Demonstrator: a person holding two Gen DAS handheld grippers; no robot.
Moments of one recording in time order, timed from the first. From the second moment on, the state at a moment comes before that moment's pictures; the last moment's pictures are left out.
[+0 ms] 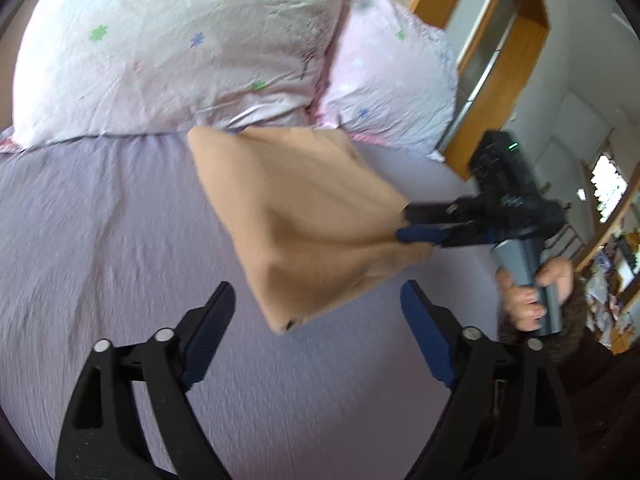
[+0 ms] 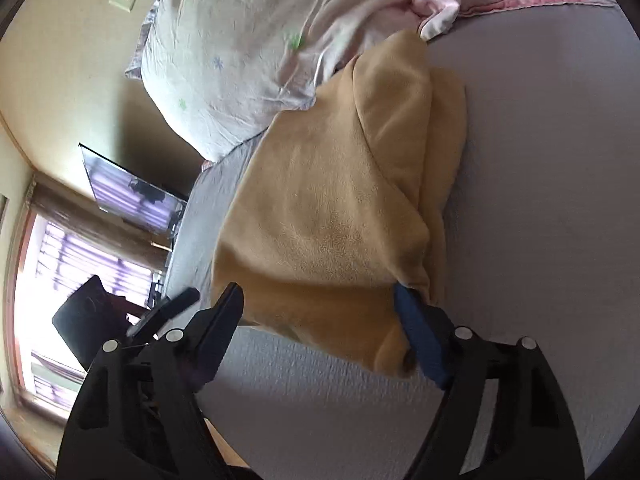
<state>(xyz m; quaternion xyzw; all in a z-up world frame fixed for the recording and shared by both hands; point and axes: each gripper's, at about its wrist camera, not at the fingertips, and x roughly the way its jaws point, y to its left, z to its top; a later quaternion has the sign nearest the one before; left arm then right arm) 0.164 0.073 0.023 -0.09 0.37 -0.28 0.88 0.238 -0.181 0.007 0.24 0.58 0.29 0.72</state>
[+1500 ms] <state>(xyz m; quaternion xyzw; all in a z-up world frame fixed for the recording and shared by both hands) 0.169 0.036 -0.017 0.03 0.45 -0.10 0.89 0.146 -0.153 0.004 -0.04 0.54 0.09 0.83</state>
